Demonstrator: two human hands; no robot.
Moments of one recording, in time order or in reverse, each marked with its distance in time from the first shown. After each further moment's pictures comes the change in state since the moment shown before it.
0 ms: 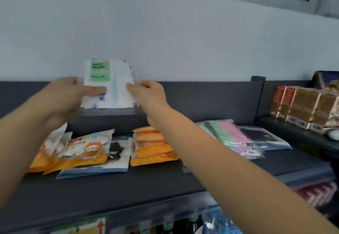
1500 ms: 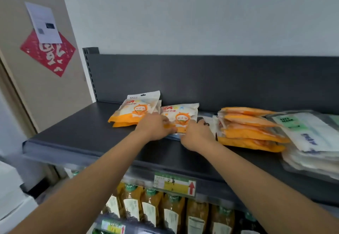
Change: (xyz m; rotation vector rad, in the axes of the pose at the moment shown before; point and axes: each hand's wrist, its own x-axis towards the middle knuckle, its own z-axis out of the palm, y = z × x) left_hand 0.000 -0.163 -0.043 1.187 0.015 -0.241; right_hand -0.014 0.153 0.080 -1.325 -0.449 0.068
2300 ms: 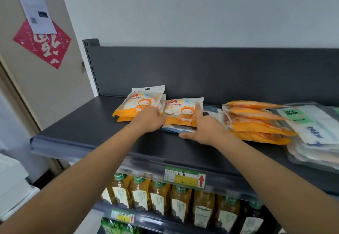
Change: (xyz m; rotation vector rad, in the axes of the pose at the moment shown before) left_hand -0.001 -0.030 -0.015 -0.295 -0.059 -0.130; right_hand 0.006 0.013 -0.004 -0.063 -0.004 -0.173
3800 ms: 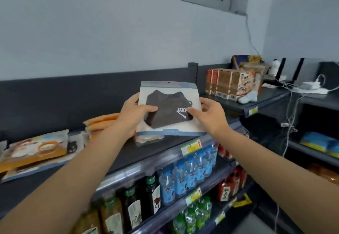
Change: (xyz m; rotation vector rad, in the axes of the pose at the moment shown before) left_hand -0.135 0.275 0.077 -1.079 -0.455 0.506; right_hand -0.289 0.174 -0.117 0.743 0.964 0.470
